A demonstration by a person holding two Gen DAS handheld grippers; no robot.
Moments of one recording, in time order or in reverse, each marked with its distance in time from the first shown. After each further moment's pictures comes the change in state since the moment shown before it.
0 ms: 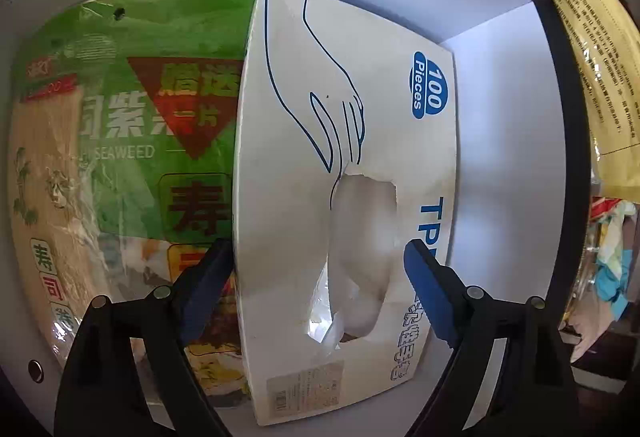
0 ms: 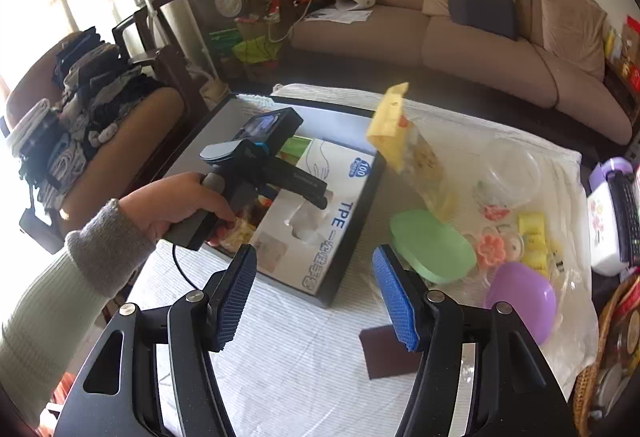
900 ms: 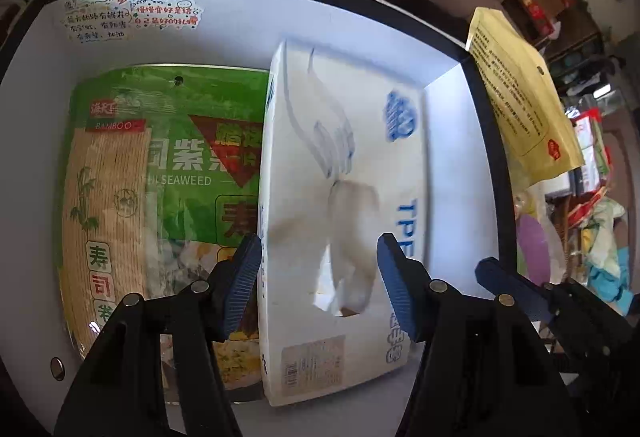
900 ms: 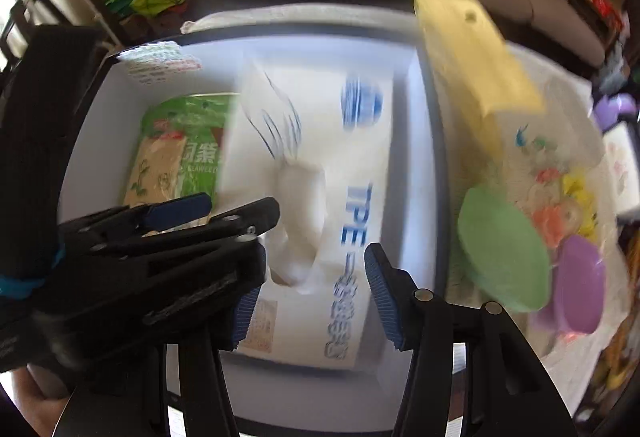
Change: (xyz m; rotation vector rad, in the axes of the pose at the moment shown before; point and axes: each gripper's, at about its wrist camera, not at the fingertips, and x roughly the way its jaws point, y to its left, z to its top) left arm -0.072 0.016 -0.038 0.030 -0.277 -0.043; right arm 0.203 0.020 0.068 0.166 0.279 -0.236
